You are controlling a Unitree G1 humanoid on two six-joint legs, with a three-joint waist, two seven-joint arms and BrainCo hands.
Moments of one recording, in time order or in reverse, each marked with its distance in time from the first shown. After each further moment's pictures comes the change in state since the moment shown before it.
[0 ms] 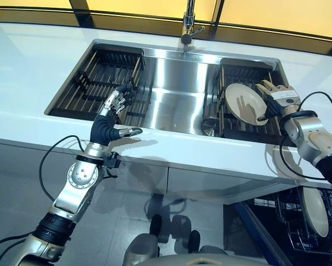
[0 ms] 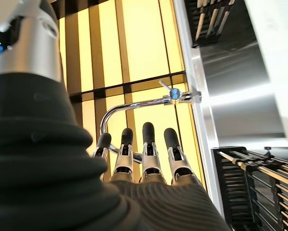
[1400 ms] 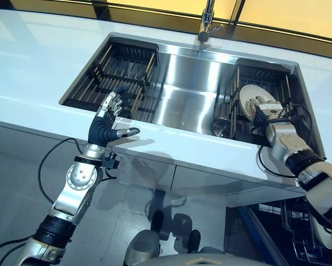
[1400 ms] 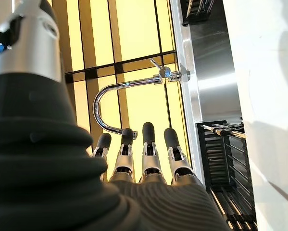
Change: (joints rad) left arm 0.010 -0.008 0.013 0.000 0.002 0.013 -0.006; right arm -0.130 0.268 0.081 0.383 -0.008 0.149 -0.027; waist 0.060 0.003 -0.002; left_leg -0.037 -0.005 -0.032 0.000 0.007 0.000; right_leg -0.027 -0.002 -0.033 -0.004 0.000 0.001
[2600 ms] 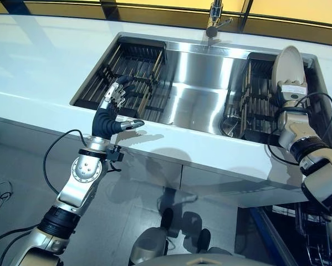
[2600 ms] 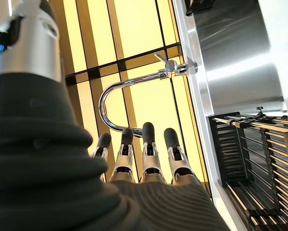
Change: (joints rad) left arm -0.073 0.001 -0.038 0.000 -0.002 0.002 0.047; right arm -0.107 -0.046 -0.028 0.087 0.117 0.008 -0.291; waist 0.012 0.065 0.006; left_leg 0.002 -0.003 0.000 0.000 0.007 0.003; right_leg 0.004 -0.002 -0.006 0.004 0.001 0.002
